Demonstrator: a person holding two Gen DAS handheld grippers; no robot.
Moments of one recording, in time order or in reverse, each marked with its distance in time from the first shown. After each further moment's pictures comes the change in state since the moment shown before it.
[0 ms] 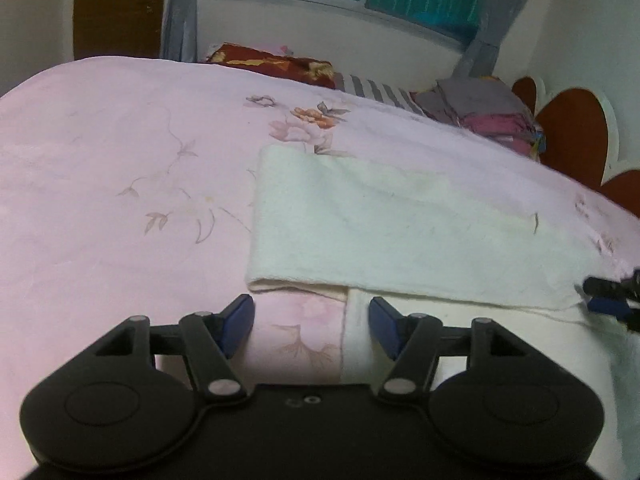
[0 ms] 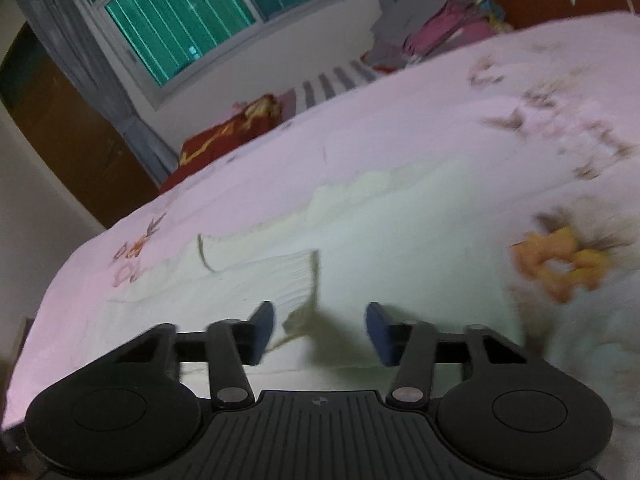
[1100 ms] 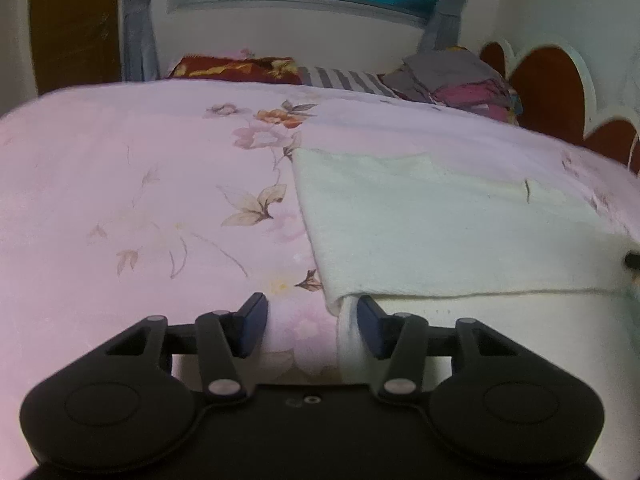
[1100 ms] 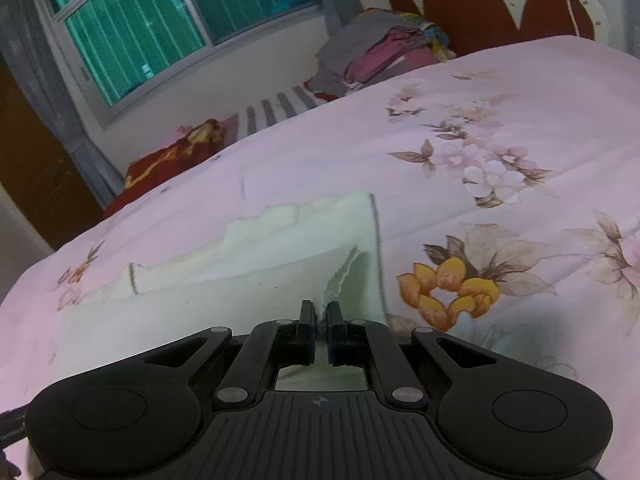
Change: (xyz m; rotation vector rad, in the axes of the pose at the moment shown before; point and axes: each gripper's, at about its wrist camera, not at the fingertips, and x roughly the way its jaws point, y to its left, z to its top) left arm 0.013 -0.006 0.009 0.119 0.003 -0.039; right arm -0.033 -0.036 0.007 -0.002 -0.092 -0.181
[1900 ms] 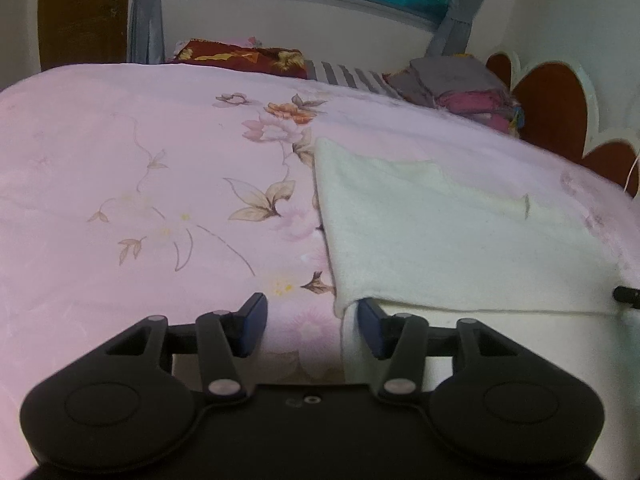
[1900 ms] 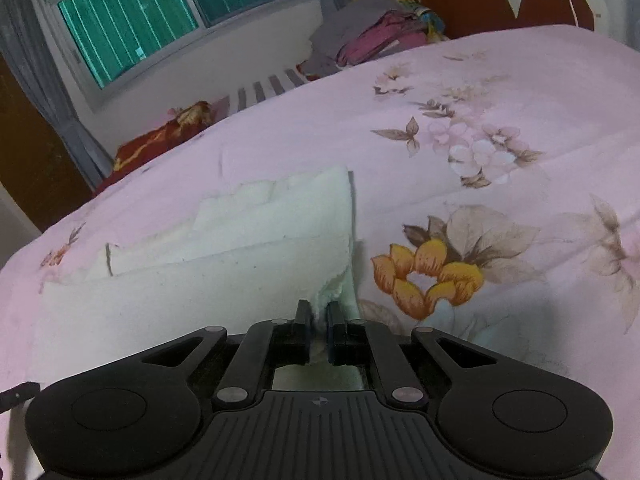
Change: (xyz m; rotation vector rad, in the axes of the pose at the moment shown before) left arm -0.007 0.011 0.005 -0.070 0.011 -0.036; right arm 0.011 -0.015 -0.001 -0.011 0.052 -0.048
